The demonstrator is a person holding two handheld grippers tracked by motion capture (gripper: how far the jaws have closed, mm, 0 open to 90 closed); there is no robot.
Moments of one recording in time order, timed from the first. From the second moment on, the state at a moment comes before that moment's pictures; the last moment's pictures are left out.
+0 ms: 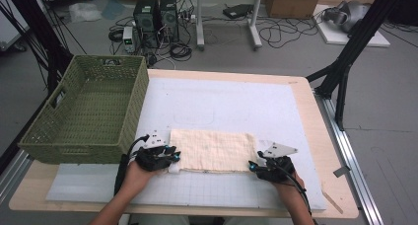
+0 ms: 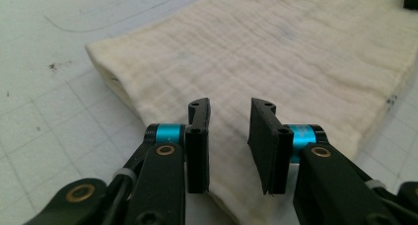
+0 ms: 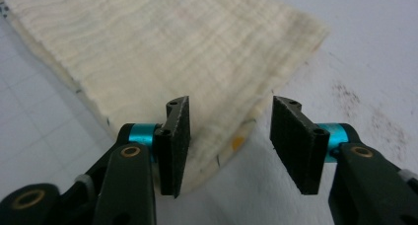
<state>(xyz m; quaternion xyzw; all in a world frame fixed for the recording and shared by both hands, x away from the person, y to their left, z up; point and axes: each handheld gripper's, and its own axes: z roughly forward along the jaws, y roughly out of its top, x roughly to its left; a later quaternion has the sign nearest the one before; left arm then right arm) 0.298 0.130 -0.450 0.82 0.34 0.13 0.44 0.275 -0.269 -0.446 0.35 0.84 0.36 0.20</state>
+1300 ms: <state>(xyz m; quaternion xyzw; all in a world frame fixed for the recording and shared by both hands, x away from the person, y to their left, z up) 0.294 0.151 -0.439 0.73 0.33 0.17 0.57 0.252 -0.311 -0.420 0.41 0.75 0.43 0.28</state>
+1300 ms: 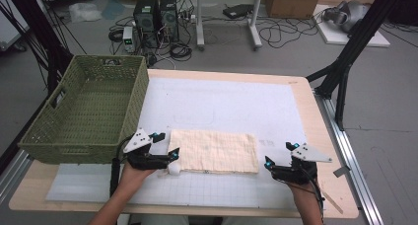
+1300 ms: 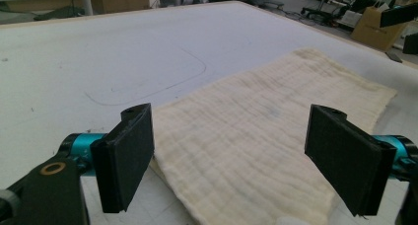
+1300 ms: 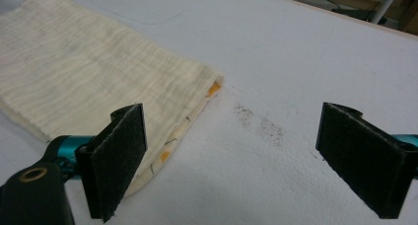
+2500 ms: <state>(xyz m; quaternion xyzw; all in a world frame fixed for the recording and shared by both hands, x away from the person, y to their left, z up) 0.302 0.155 -0.433 0.72 0.36 0.15 0.57 0.255 -0.314 -0.425 0.42 0.75 0.43 0.28</state>
